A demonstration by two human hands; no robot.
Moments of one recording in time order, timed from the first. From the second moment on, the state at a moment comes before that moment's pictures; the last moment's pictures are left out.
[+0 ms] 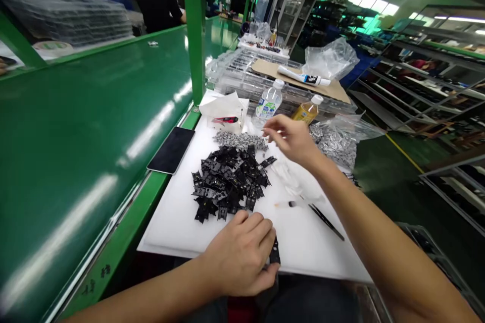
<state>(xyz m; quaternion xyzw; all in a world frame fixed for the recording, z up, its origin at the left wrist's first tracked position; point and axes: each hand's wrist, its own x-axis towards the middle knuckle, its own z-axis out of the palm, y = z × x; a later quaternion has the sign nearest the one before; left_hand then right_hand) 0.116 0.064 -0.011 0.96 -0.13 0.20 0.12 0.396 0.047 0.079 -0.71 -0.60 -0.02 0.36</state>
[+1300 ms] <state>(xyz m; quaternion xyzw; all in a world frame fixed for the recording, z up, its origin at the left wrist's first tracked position) 0.125 0.064 -0.001 0.97 -0.12 0.17 0.14 0.241 -0.130 0.019 -0.79 -0.48 0.07 0.37</state>
